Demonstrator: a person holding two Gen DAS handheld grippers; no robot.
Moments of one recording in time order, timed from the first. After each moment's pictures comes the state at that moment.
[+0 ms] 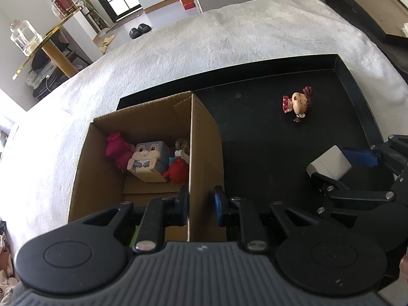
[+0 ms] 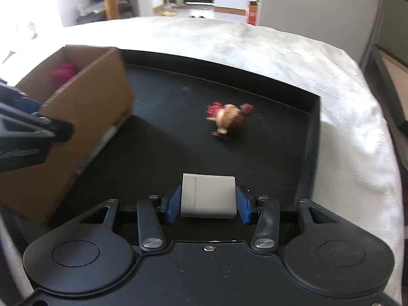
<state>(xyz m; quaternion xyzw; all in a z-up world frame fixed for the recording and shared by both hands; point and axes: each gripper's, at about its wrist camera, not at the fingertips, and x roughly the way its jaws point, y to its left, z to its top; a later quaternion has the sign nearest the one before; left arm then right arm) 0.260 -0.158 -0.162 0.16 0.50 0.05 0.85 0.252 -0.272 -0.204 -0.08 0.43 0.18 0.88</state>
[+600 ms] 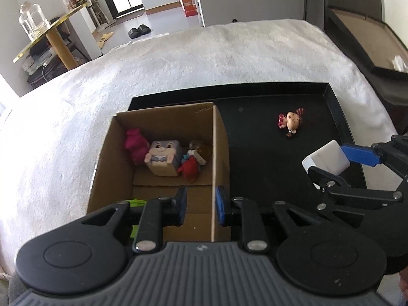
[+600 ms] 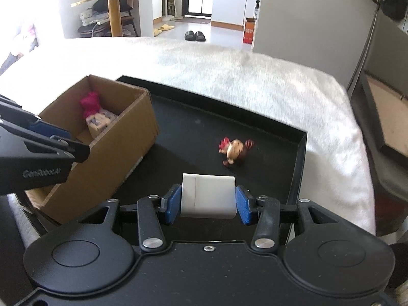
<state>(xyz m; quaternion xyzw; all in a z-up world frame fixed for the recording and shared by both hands) 0.234 -0.123 -0.118 0.09 0.49 0.03 0.87 0.227 -0.250 -0.136 -0.10 0.39 0.16 0.90</state>
